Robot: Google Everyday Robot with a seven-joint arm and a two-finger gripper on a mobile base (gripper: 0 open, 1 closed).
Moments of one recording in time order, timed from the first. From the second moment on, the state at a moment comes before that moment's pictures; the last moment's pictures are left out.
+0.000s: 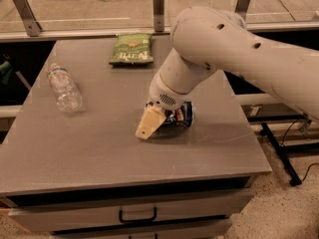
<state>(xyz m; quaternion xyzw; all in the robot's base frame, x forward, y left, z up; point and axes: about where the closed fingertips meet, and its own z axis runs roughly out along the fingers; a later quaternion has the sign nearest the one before) 0.518 0.020 0.828 -0.61 0.76 0.11 0.21</state>
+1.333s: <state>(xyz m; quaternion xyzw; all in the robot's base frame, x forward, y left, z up) 0.518 0.020 0.831 -0.61 0.76 0.11 0.21</state>
